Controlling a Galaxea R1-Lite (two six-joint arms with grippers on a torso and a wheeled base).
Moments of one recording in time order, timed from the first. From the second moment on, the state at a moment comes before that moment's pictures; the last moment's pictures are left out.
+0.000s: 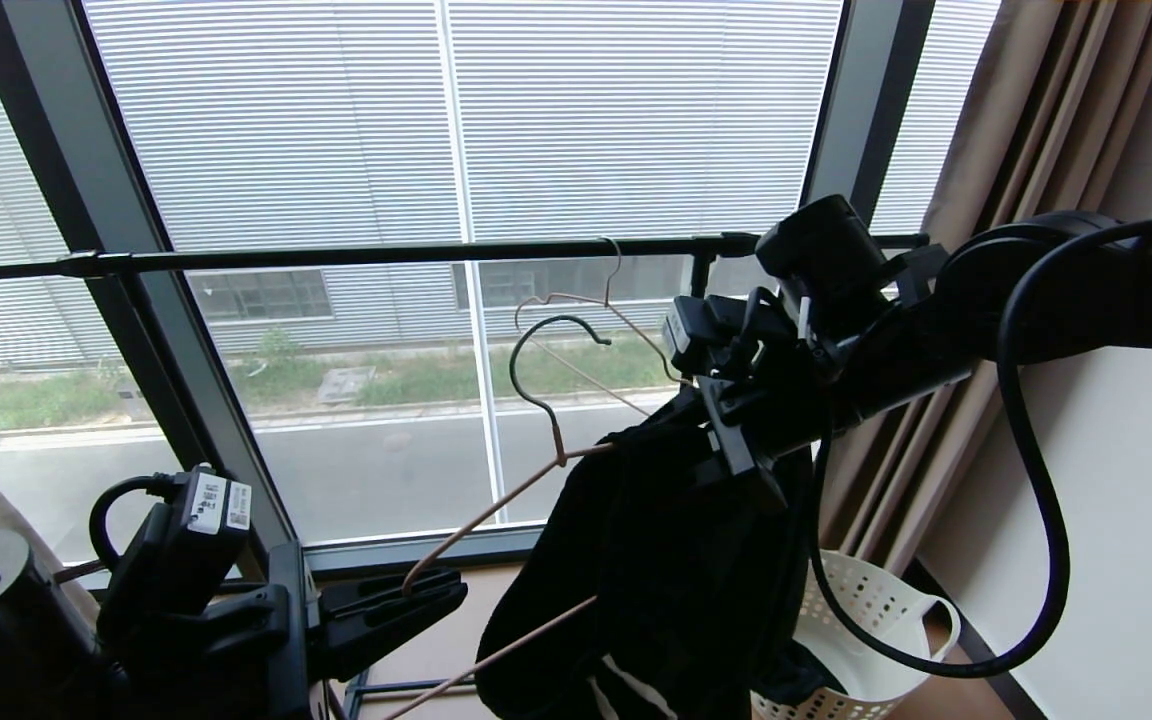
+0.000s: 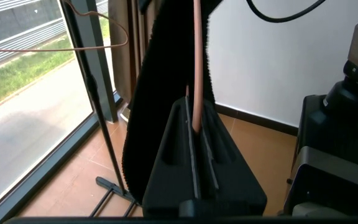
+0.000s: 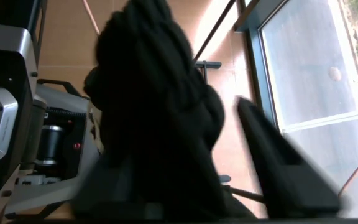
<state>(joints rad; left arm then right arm) -0.48 1.57 -0.08 -1.43 -0.60 -0.02 0.55 1.96 -1.63 0.58 0.69 -0.83</state>
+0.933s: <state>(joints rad) -0.47 1.60 -0.08 -1.42 -0.59 -0.01 0.57 1.92 -1.60 0.60 0.69 -0.83</state>
